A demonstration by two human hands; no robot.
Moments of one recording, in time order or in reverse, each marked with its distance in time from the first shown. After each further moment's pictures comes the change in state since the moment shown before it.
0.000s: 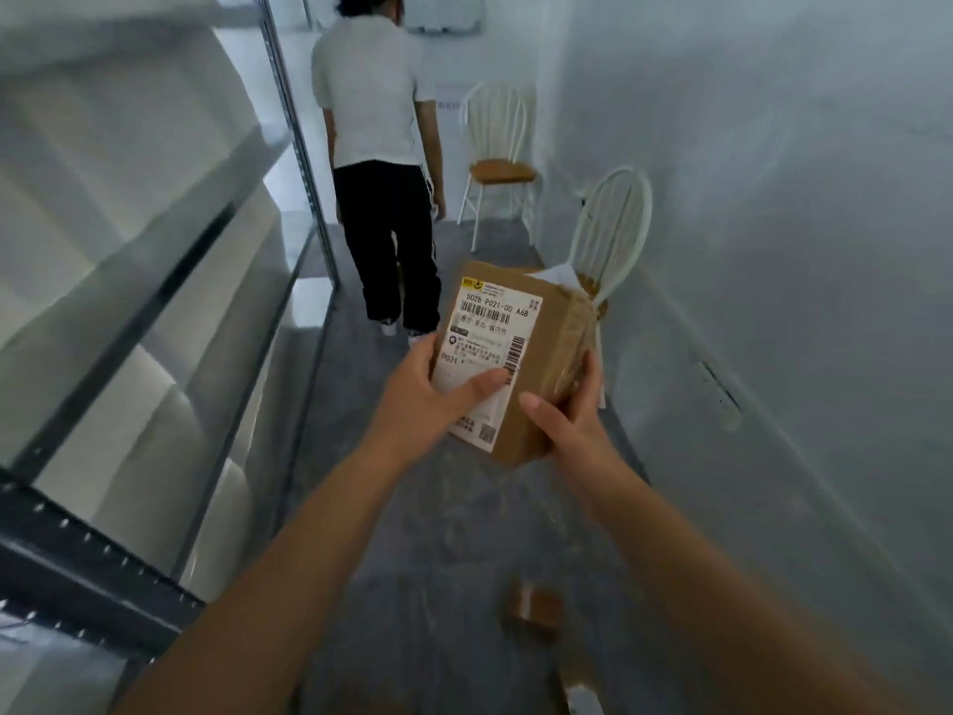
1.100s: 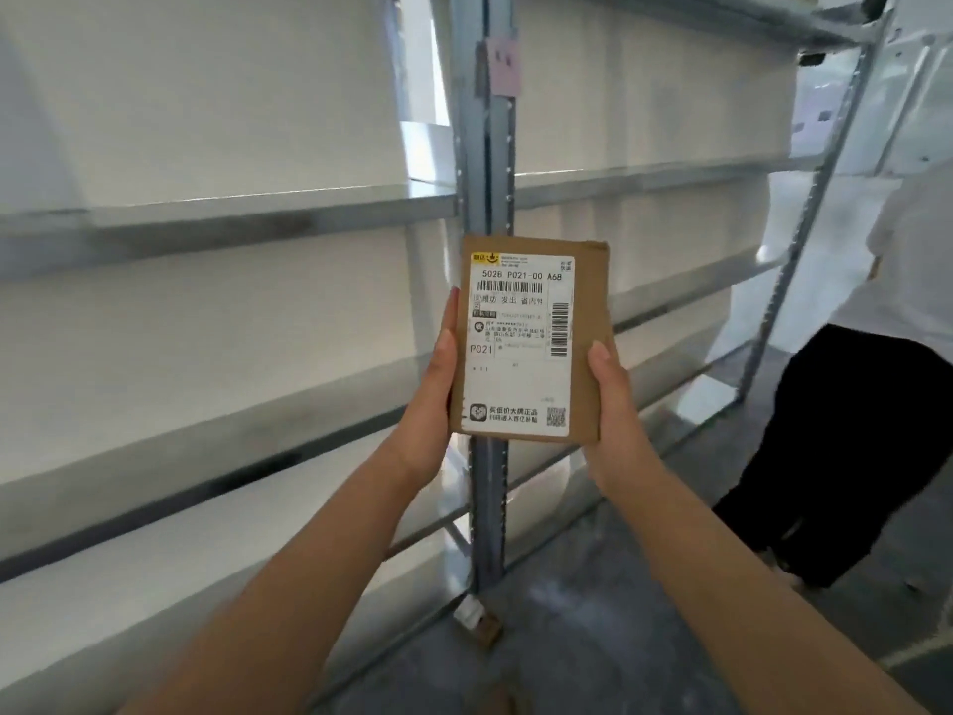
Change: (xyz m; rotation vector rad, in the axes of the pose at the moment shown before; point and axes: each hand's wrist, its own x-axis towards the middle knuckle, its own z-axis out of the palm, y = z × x) left_hand -0.283 0.099 -0.078 -0.005 0.868 0.092; right_hand -0.112 -0.057 0.193 0.250 -1.067 -0.019
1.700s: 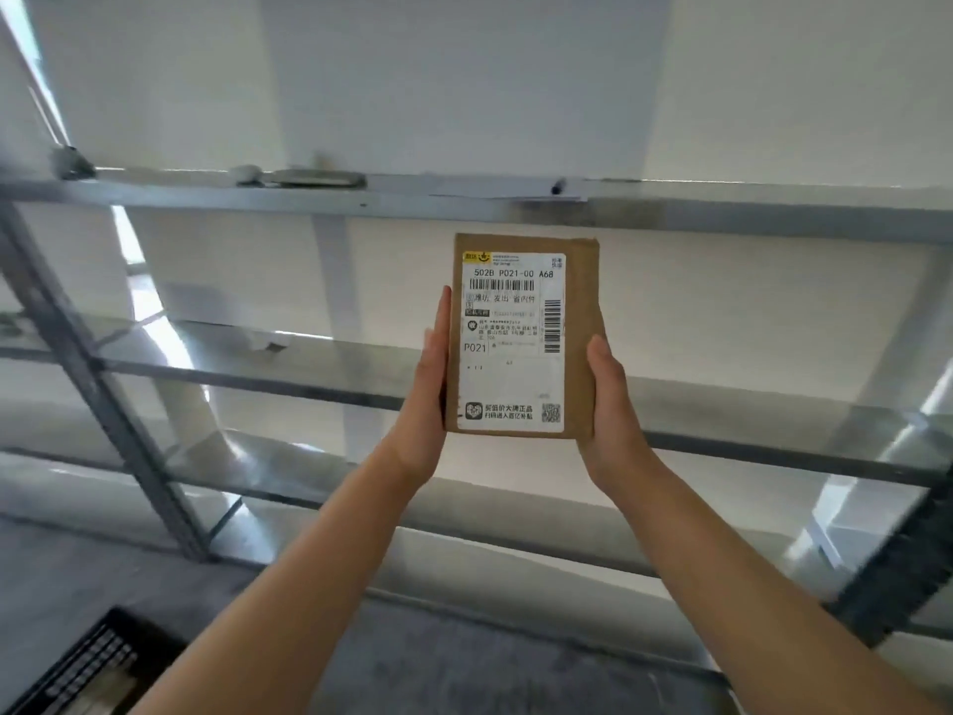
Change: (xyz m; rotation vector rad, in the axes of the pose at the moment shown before) left_hand -0.278 0.096 -0.283 0.209 0.733 0.084; right_hand -0.070 0.071 0.404 0.234 -0.799 0.225
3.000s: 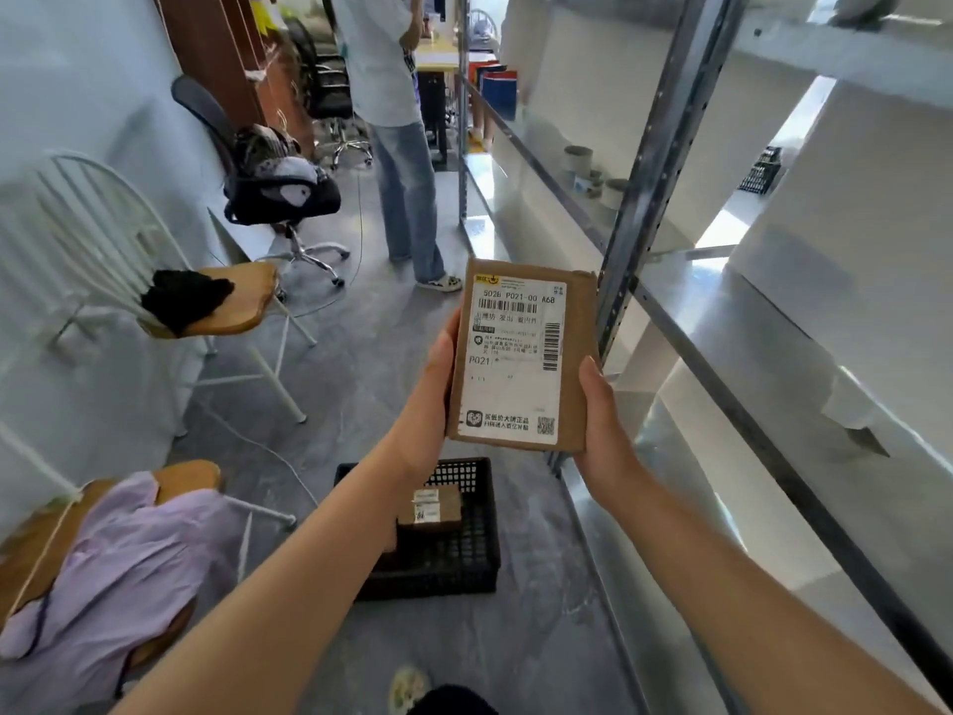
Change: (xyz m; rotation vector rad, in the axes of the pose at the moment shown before) left_hand -0.118 -0.038 -0.561 0.261 1.152 -0.051; right_hand 0.247 0.324 0.563 0.148 -1.074 0.441
